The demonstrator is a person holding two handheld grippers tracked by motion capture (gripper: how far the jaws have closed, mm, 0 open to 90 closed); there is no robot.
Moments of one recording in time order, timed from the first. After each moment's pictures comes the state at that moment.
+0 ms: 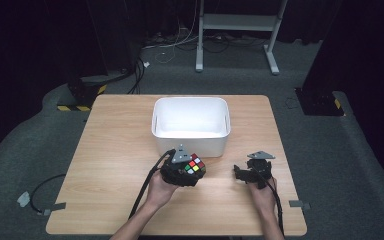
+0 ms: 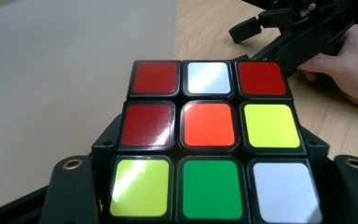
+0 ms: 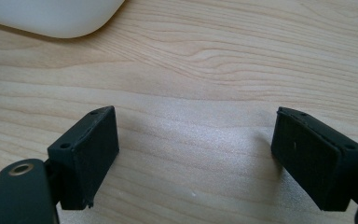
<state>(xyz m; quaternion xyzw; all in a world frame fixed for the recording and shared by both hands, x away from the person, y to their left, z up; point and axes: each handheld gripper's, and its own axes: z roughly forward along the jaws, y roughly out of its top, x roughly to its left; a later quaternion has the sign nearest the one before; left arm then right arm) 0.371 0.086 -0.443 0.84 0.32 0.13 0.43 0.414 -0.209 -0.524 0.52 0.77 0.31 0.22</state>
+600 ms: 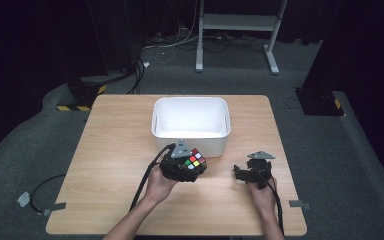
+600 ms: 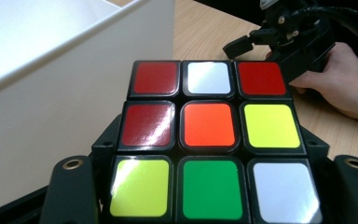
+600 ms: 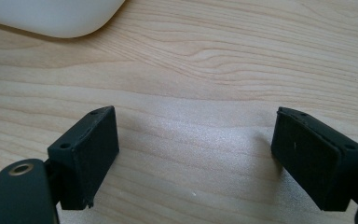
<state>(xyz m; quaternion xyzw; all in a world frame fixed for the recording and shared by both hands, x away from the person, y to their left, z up) 0.376 0.086 -0.422 0.84 0.30 0.13 0.44 0.414 -0.209 -0.524 0.51 0.77 0.31 0.22</state>
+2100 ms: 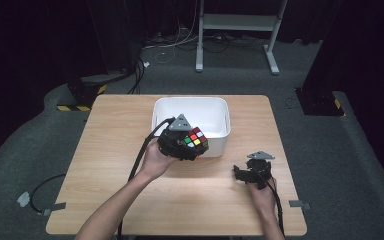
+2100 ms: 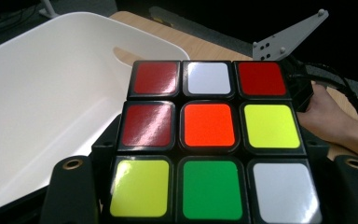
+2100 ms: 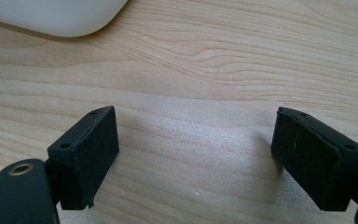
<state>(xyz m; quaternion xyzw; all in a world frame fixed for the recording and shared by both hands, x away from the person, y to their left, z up) 0.408 0.091 -0.352 0.85 0.26 0.12 0.44 0.413 -0.208 -0.524 0.51 0.77 0.31 0.22</state>
